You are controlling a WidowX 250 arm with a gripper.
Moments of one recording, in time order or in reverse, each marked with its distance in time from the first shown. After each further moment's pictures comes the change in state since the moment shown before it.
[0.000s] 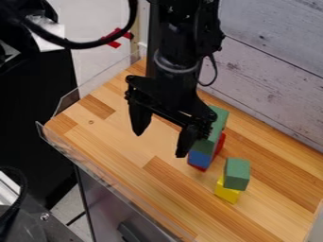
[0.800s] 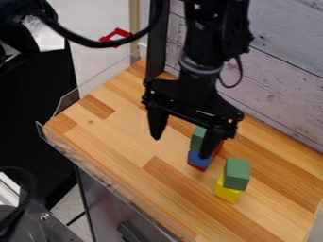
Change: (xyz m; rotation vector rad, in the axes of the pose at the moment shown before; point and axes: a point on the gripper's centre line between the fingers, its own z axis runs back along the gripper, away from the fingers) arm 0.002 -0.031 0.009 -0.010 -0.002 0.113
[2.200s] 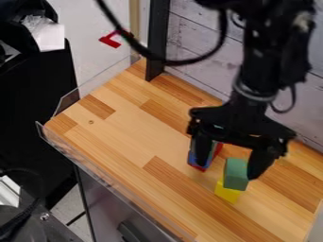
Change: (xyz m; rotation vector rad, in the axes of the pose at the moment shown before) arm -0.001 -0.055 -0.017 0.000 0.036 0.159
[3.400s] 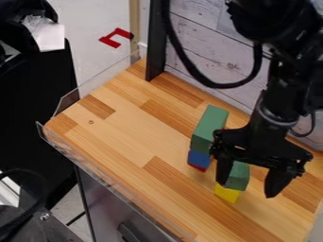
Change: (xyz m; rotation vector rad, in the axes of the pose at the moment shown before) arm 0.006 -0.018 -0.031 0.002 0.063 0.028
